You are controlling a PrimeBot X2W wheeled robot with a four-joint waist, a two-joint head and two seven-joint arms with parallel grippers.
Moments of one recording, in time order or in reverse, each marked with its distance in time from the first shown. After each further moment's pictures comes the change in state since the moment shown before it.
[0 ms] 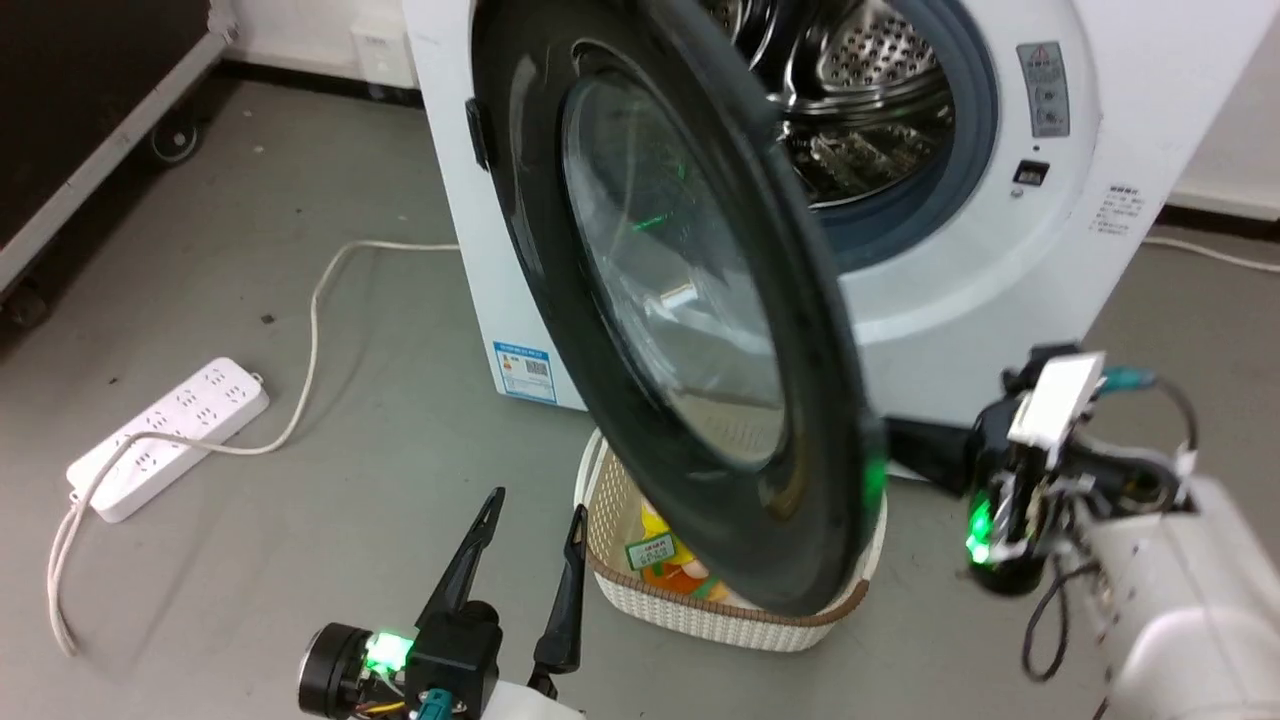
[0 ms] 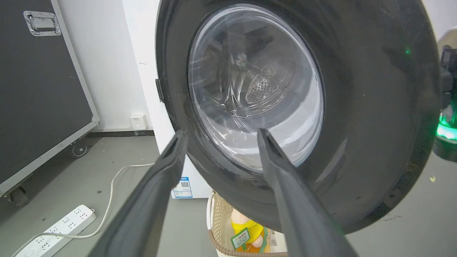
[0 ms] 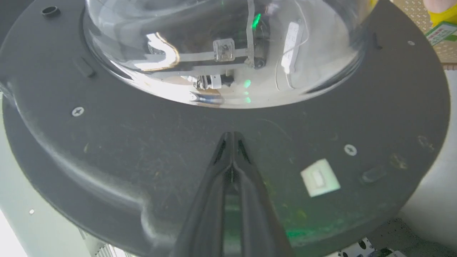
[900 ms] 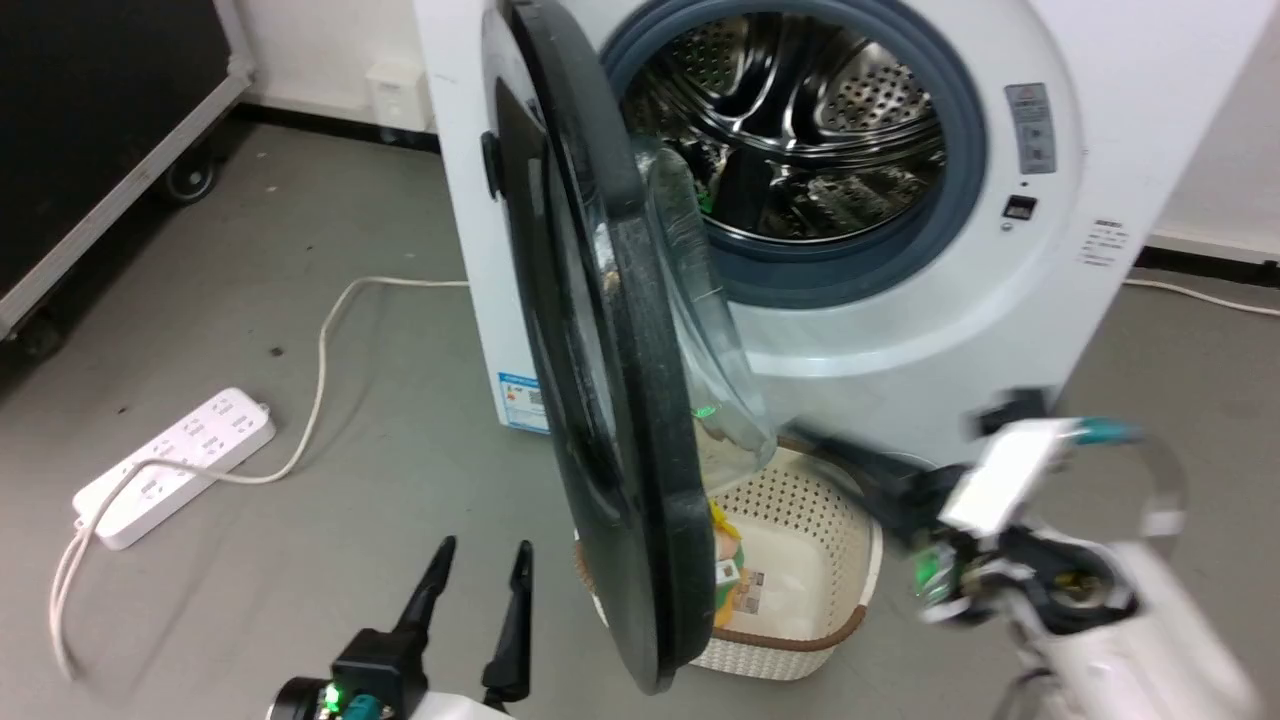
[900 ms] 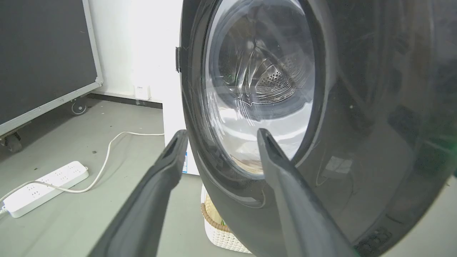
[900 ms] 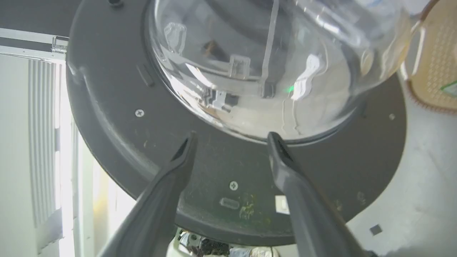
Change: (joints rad) left arm 0.038 -0.020 0.109 0.094 -0.147 -0.090 0.000; right arm 0.293 -0.047 0.413 -0.465 0.244 0.000 -0.377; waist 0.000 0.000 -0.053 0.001
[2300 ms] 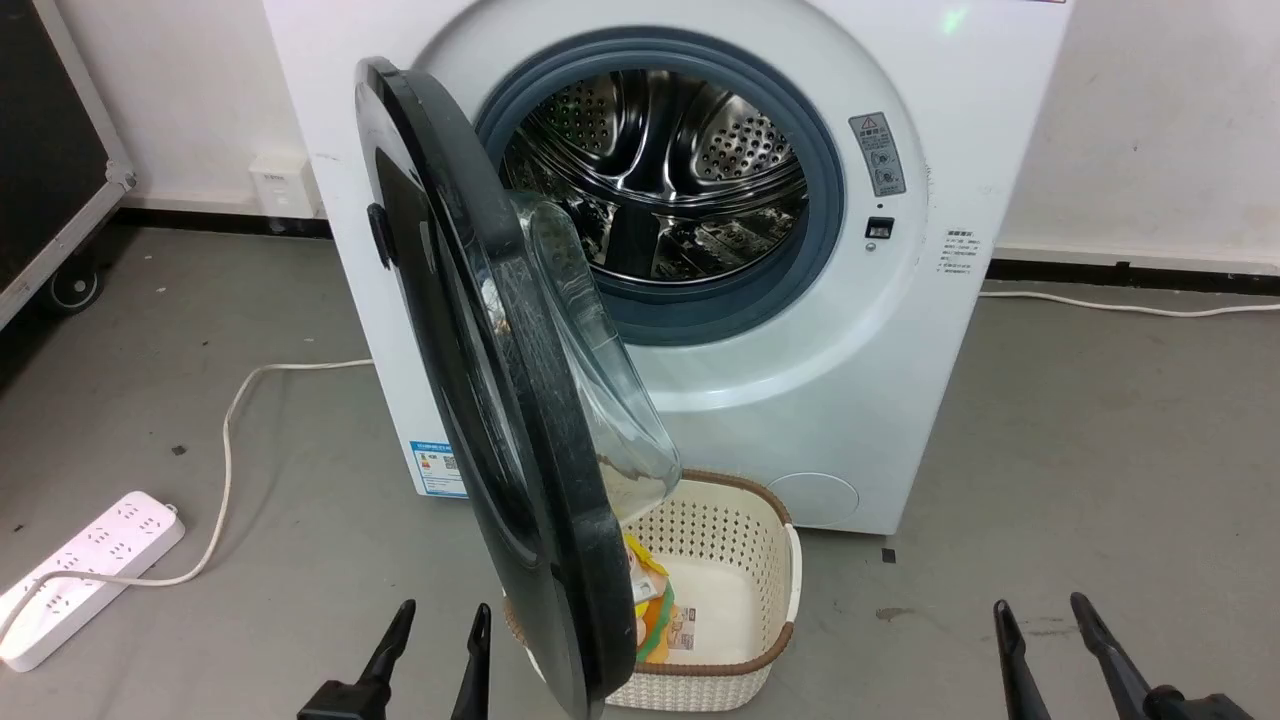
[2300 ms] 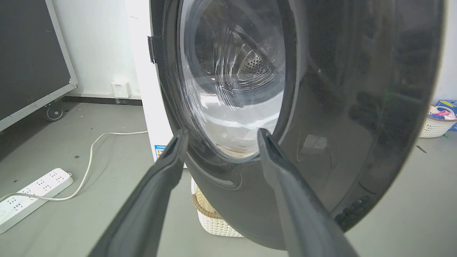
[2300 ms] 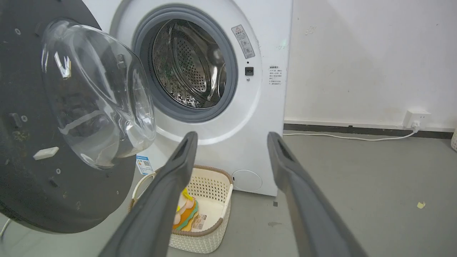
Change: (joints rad) left arm 0.076 0.002 0.114 0.048 0.063 -0.086 0.000; right arm 0.668 0.065 -0.258 -0.512 -1.460 0.000 -0.910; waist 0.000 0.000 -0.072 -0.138
